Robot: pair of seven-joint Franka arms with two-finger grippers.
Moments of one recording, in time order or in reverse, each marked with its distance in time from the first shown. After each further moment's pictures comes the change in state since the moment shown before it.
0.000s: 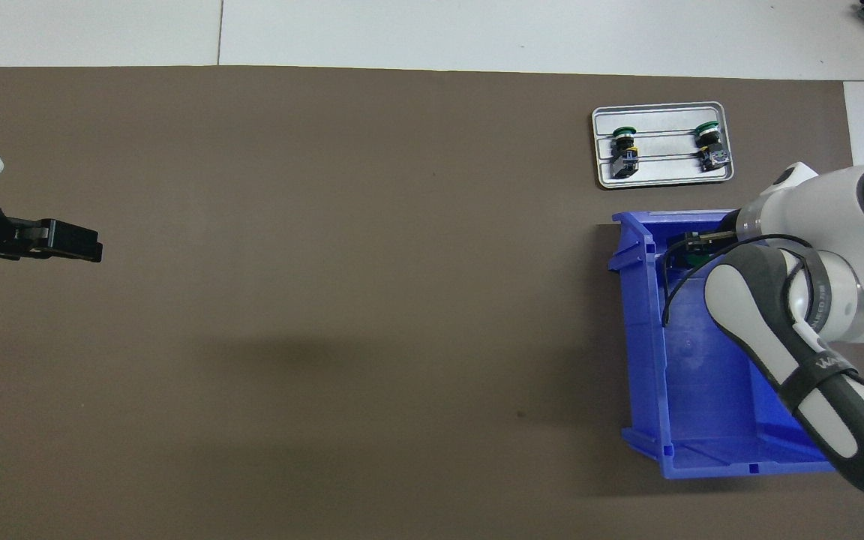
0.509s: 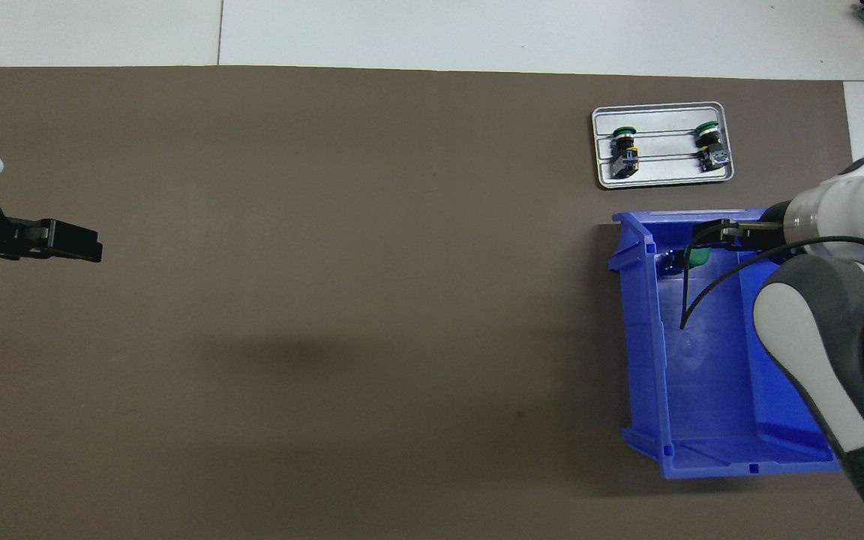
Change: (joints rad) left arm 0.000 0.000 0.000 0.000 0.000 0.000 0.000; right arm 0.031 -0.196 0.010 0.063 0.001 -0.225 0.220
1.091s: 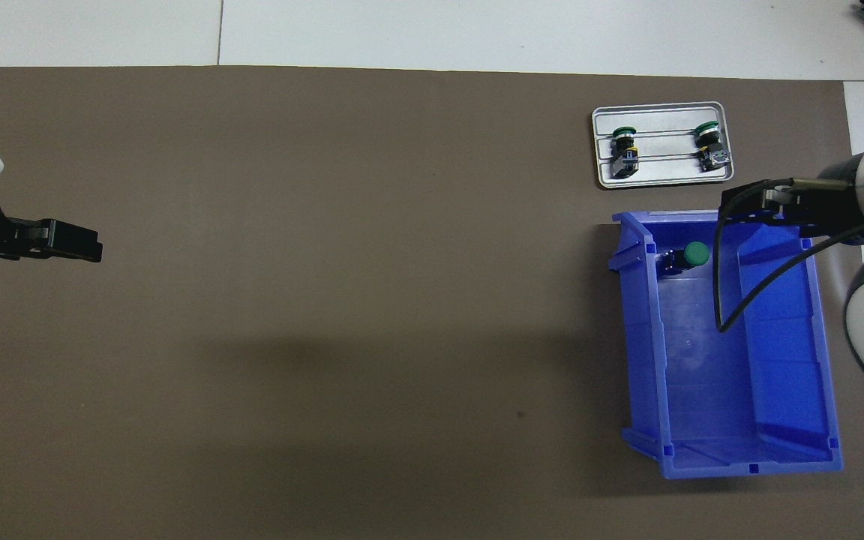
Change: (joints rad) left arm 0.000 0.000 0.000 0.000 0.000 0.000 0.000; right arm 0.068 -0.013 0.002 0.339 0.000 -0.354 0.091
